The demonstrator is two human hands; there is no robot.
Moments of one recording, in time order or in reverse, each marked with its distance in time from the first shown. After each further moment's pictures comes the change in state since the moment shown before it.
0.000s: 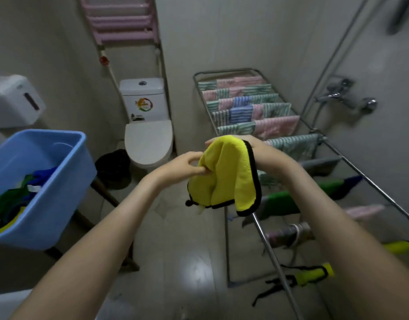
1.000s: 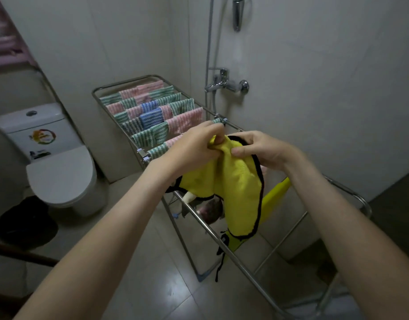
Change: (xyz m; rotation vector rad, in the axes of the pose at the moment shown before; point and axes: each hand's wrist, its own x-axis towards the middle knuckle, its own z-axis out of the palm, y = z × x) left_hand 0.009 0.172 0.147 0.446 0.028 0.797; right_hand -0.208 0.052 -0.065 0.430 0.355 0.197
